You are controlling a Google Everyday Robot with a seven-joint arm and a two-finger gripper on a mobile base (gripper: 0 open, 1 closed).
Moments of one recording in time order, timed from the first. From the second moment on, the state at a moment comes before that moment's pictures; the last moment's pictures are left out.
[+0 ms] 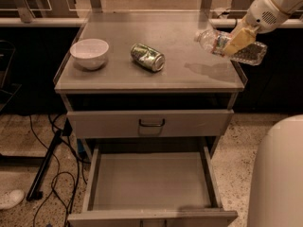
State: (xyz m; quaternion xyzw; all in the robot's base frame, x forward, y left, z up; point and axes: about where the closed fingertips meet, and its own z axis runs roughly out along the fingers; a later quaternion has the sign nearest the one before) arm 0.674 -0.245 0.932 -0.53 0.81 0.08 0.26
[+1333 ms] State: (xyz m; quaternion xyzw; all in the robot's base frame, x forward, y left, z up) arm 0.722 -0.201 0.894 -0.54 0.79 0.12 0.26
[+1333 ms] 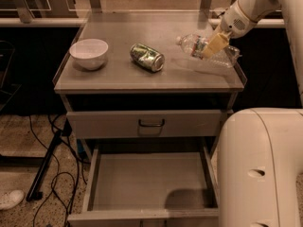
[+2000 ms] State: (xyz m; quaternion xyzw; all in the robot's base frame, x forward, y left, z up) arm 0.737 -0.193 0.869 -0.53 0.80 0.14 0.25
